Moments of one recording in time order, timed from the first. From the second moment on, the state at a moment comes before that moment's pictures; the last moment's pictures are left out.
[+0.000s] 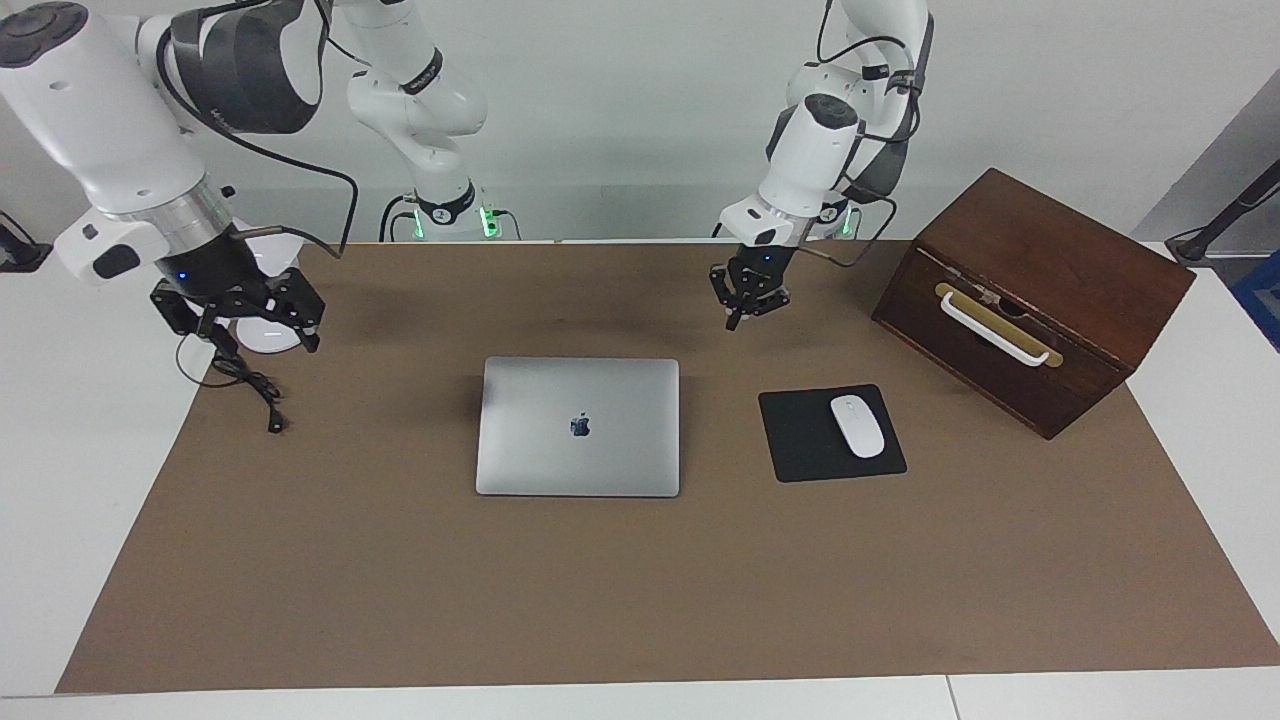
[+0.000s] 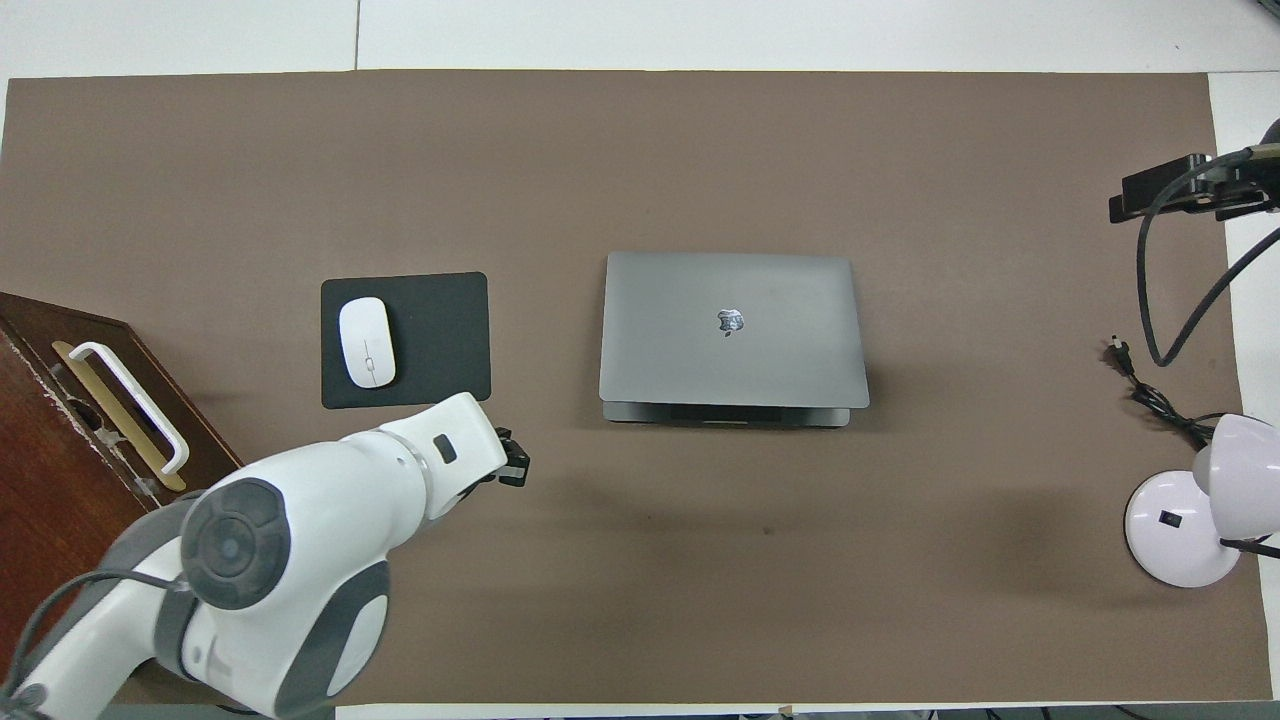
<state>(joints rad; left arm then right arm) -0.65 -0.27 0.12 -2.41 -0.11 2.37 -0.11 -0.16 0.16 0.09 -1.46 0.05 1.68 -0.05</state>
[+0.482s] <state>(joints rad) -0.49 -0.32 0.12 -2.16 -0.03 1.93 -0.04 -0.15 0.15 0.10 -1.41 0.04 1.65 0.07</state>
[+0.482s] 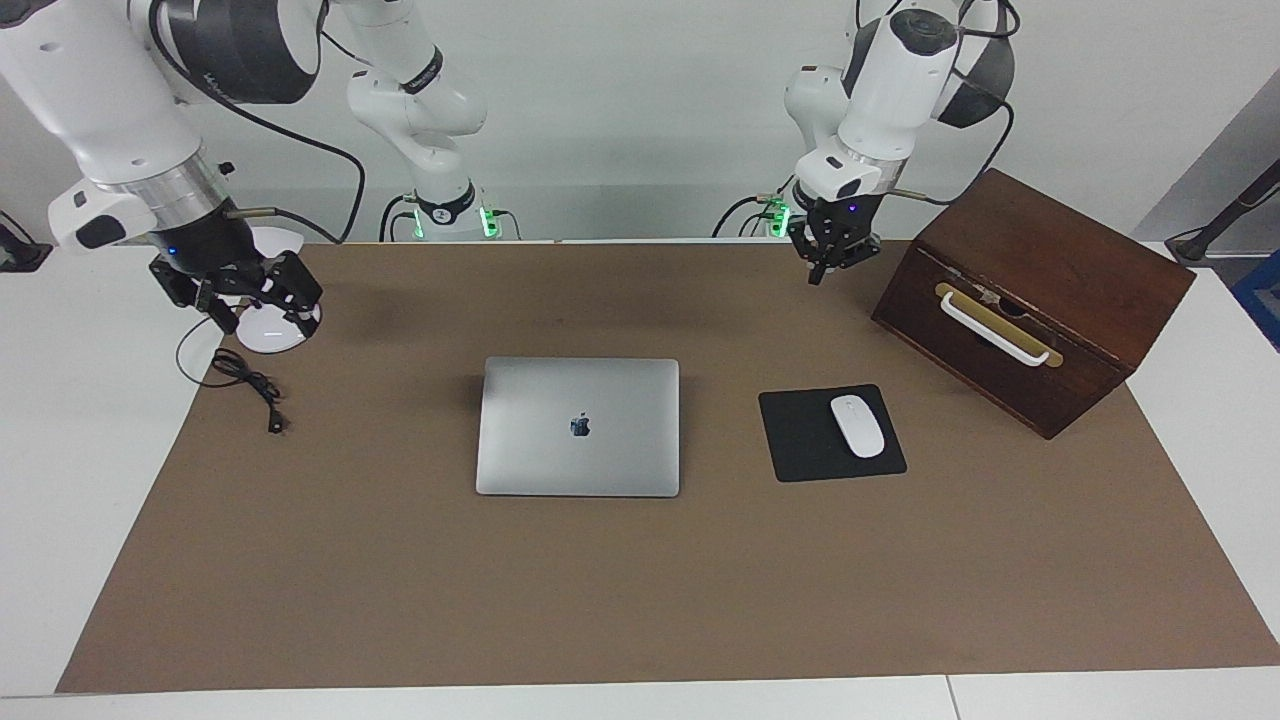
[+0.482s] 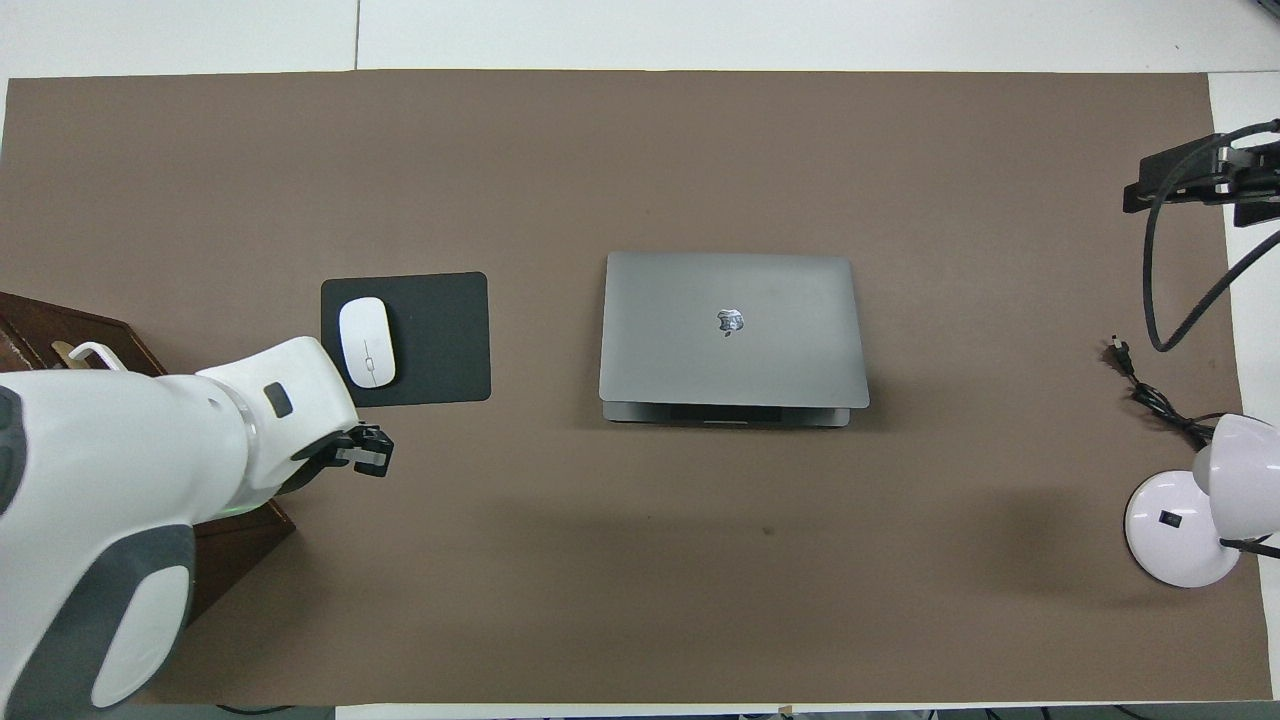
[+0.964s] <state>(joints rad) -0.28 -0.32 0.12 -2.11 -0.02 1.89 -0.02 -0.15 0.15 0.10 -1.33 0.04 1.53 0.07</state>
